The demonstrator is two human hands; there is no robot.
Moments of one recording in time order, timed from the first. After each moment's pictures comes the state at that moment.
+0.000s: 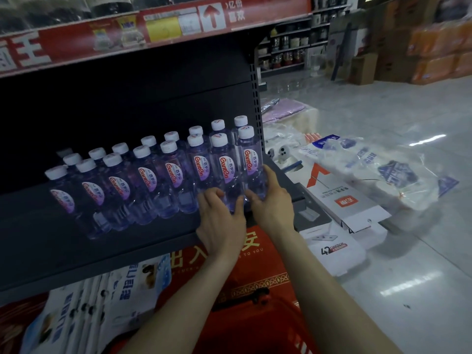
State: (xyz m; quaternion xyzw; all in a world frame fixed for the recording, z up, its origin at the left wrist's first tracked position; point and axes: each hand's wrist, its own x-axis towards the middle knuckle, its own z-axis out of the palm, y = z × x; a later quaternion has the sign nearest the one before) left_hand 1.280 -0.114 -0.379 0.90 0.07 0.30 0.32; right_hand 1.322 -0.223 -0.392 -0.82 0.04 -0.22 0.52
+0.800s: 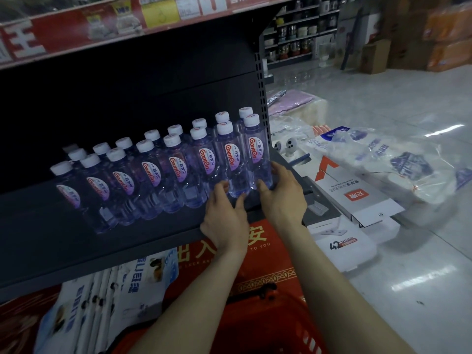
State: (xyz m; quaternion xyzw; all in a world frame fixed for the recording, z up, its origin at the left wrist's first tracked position) left_hand 1.298 -0.115 -0.398 0.89 0.12 0.33 0.30; right_hand 1.323 -0.224 -0.389 -0.83 0.09 -0.27 0.48
